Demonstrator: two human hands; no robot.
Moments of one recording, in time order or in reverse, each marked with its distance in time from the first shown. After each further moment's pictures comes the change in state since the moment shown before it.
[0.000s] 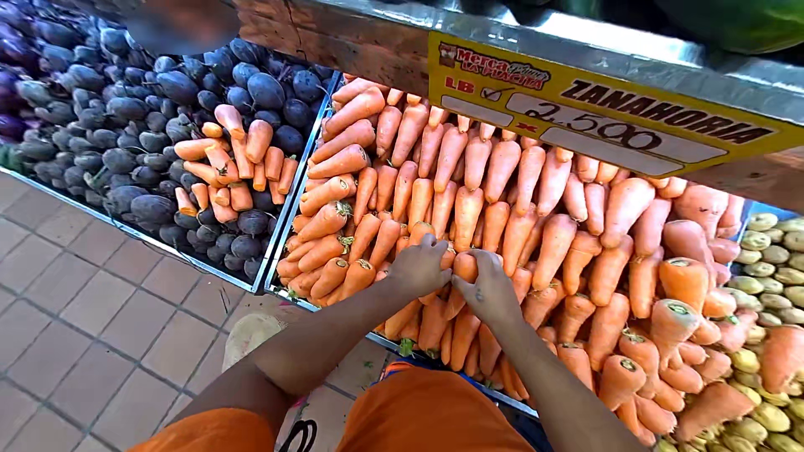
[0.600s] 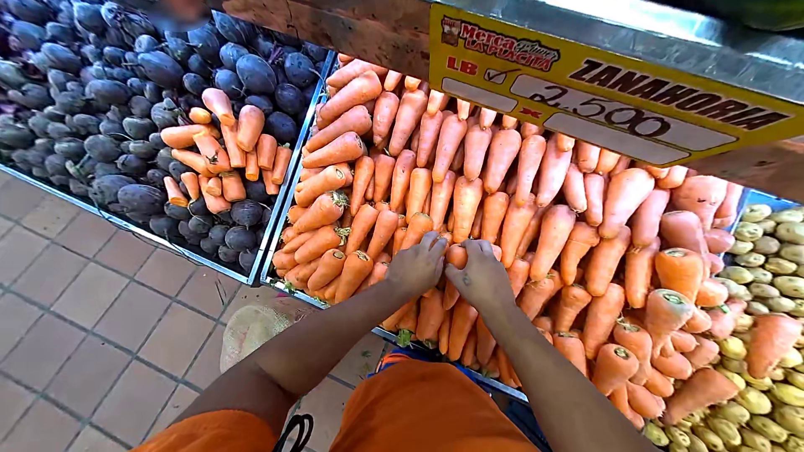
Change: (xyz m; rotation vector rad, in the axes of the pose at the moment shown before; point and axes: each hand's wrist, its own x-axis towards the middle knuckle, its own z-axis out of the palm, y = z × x) left_hand -0.007 -0.013 0.034 0.053 0.146 0.108; right_hand 0.008 -0.022 0.002 -0.196 -0.080 0.086
